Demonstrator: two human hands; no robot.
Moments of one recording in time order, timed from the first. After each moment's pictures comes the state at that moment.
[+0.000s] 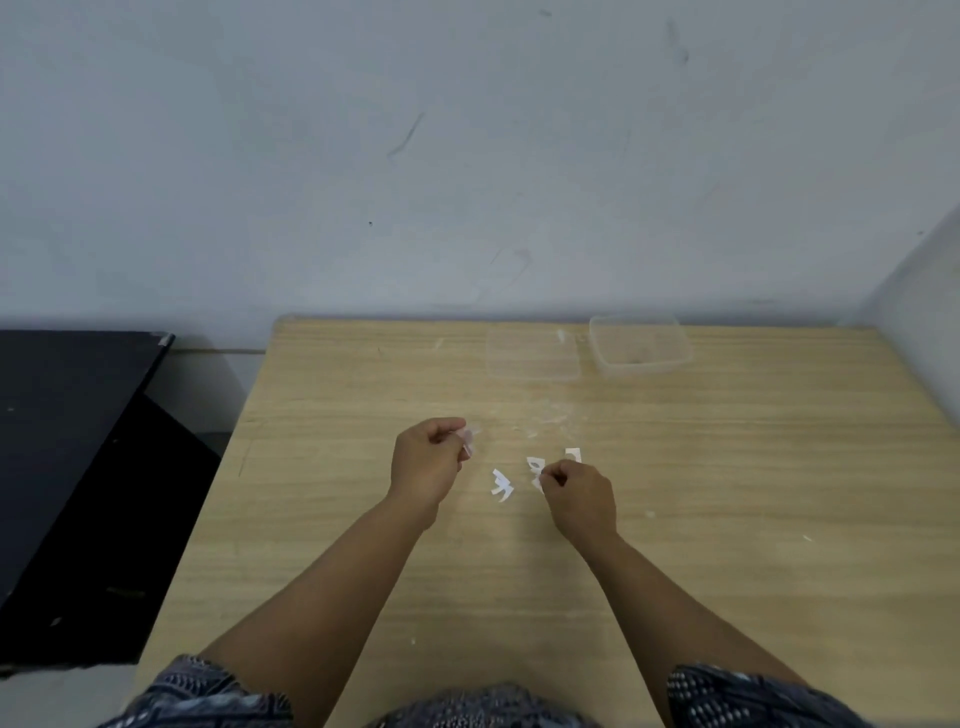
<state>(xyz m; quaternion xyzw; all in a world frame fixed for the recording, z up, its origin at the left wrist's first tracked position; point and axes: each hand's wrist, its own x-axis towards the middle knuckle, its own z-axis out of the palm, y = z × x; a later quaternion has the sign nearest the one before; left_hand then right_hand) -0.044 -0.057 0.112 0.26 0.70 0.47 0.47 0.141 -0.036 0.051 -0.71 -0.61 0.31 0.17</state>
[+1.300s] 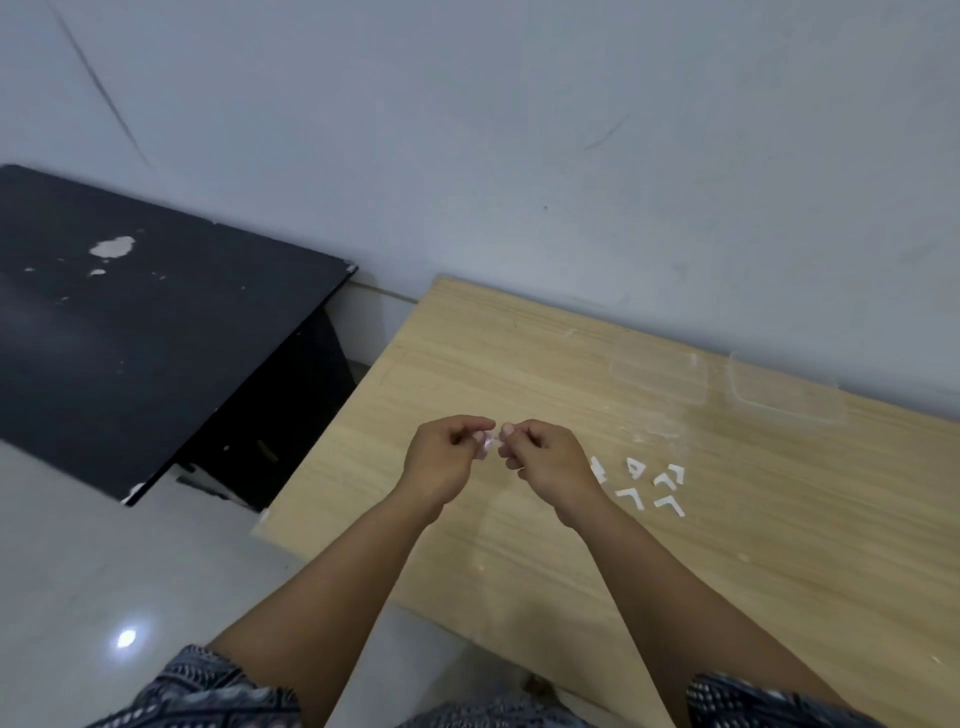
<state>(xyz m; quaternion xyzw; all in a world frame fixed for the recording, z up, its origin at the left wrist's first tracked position) -0.097 -0.180 0.125 0.27 0.73 0.51 0.37 0.025 -0.094 0.111 -0.45 -0.64 0.59 0.19</state>
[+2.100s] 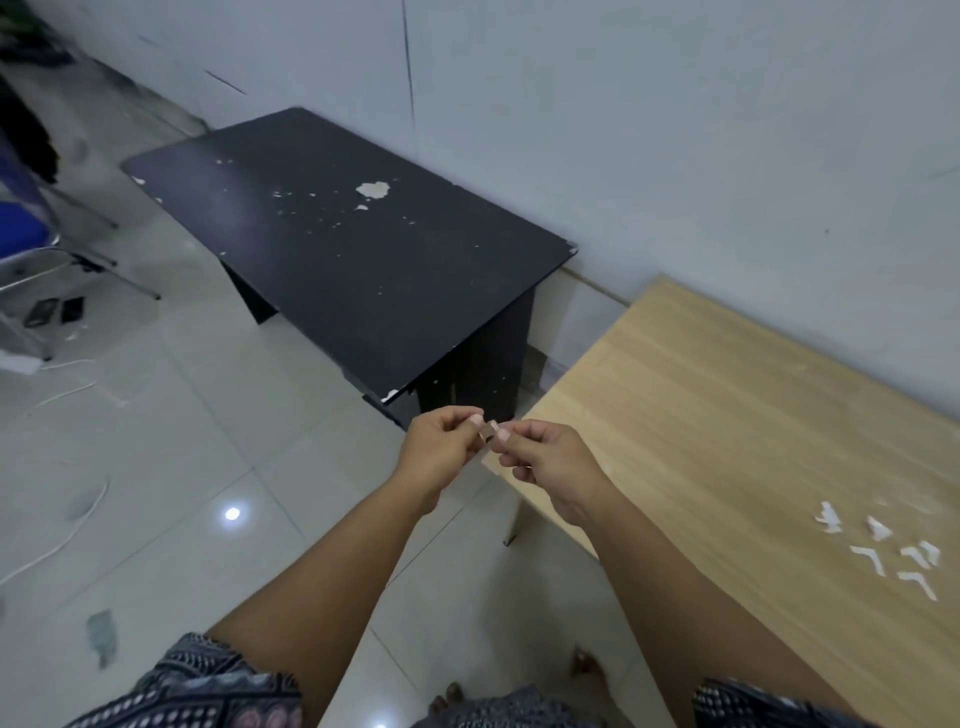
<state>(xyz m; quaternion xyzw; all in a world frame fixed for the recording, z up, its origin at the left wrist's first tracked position) -0.265 -0.426 0.123 0.09 0.74 0.59 0.31 -0.167 -0.305 0.120 -0.32 -0.63 0.71 0.04</state>
